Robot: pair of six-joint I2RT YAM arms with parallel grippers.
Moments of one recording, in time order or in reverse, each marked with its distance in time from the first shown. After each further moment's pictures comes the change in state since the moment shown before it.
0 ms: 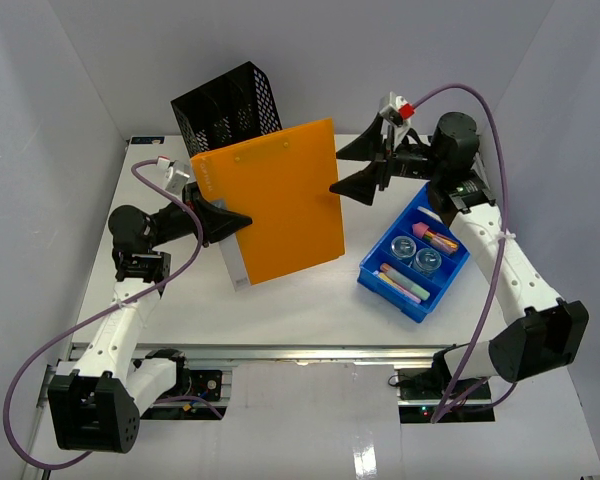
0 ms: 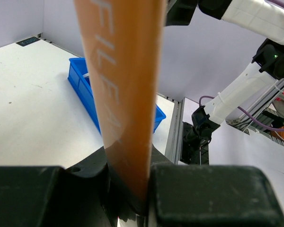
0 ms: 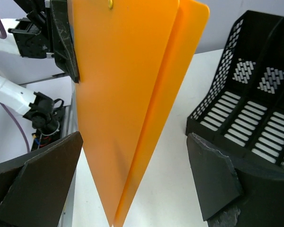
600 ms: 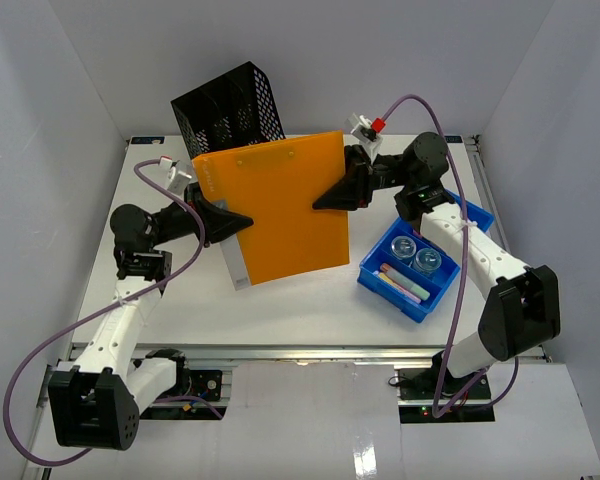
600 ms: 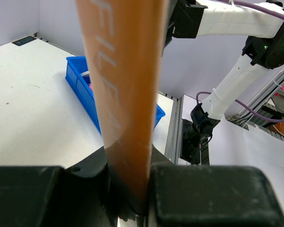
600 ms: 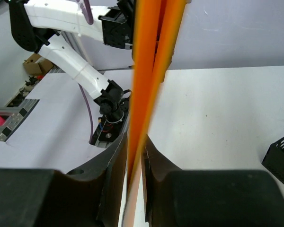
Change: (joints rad) left arm -0.001 0.018 0.000 0.019 0.017 0.008; right arm 0.112 0.127 -0.124 0.602 -0.278 0.458
